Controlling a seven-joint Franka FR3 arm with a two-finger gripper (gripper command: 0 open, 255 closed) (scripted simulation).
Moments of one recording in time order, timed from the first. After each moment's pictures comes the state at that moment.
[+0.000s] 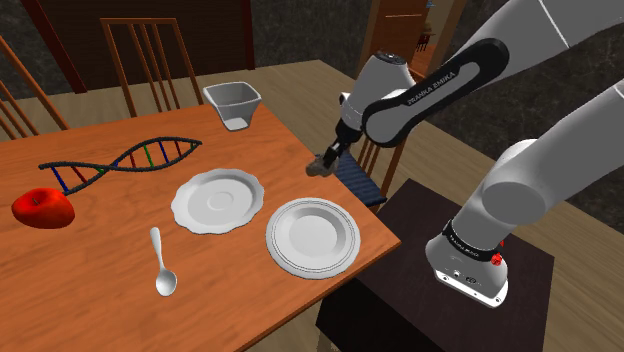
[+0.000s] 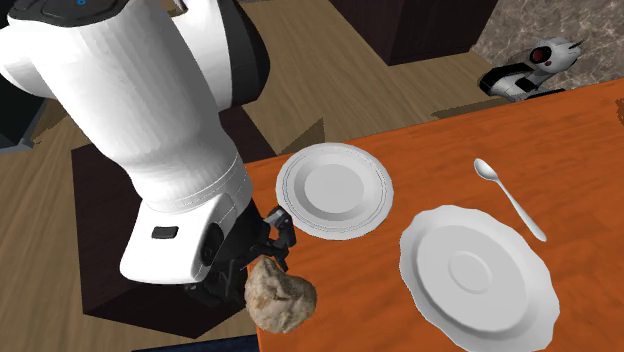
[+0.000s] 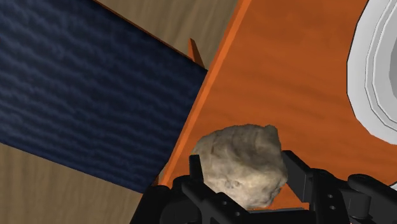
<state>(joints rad) -0.04 -0.31 0.24 -2.81 0.16 2.78 -0.08</state>
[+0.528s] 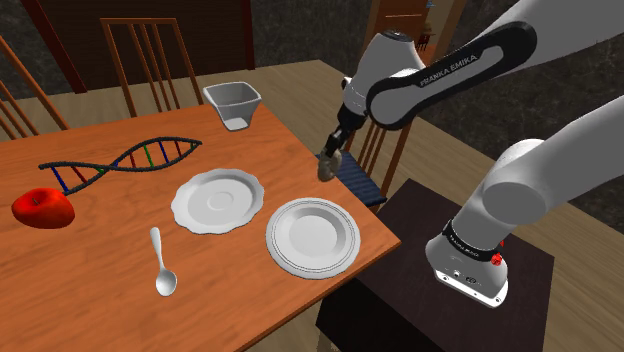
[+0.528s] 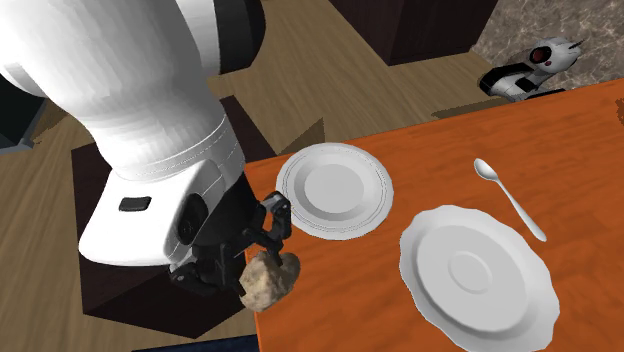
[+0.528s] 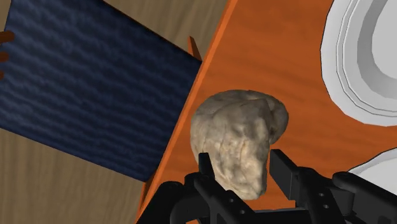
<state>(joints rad) -0.03 -0.42 0.22 -2.77 0.16 2.63 -0.08</state>
